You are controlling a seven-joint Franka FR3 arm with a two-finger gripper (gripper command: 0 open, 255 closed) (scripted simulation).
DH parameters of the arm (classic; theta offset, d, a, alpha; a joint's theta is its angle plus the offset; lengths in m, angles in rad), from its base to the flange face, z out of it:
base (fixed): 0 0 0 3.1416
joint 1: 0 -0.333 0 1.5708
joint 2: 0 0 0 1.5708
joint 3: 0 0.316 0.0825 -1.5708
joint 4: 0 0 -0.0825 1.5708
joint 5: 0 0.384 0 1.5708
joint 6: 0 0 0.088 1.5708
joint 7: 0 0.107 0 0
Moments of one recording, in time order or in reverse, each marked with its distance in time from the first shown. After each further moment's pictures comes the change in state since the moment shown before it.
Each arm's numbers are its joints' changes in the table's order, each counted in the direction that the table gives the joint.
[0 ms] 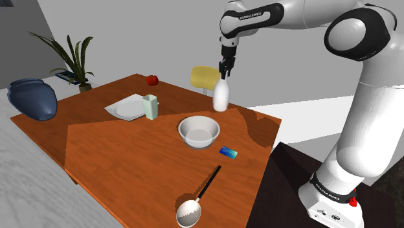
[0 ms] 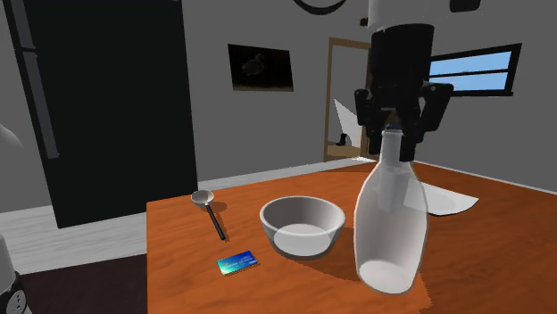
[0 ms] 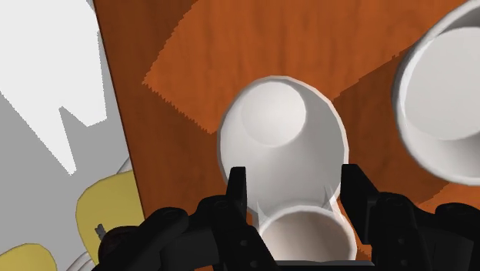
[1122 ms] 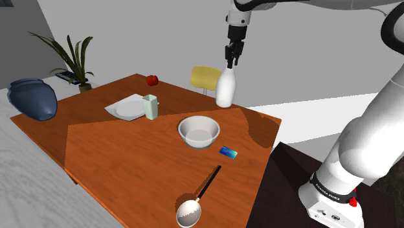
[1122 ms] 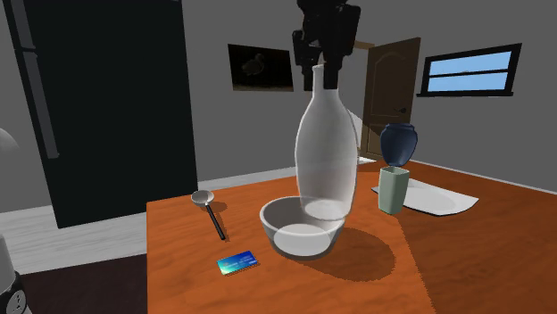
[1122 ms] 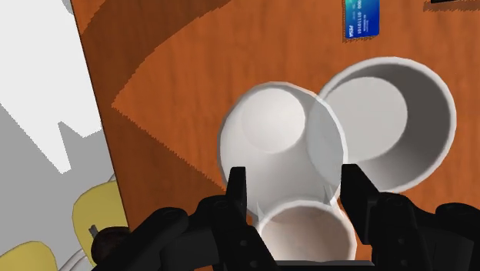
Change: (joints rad) arm -0.075 -0.290 0.058 0.109 -0.035 -0.181 0.135
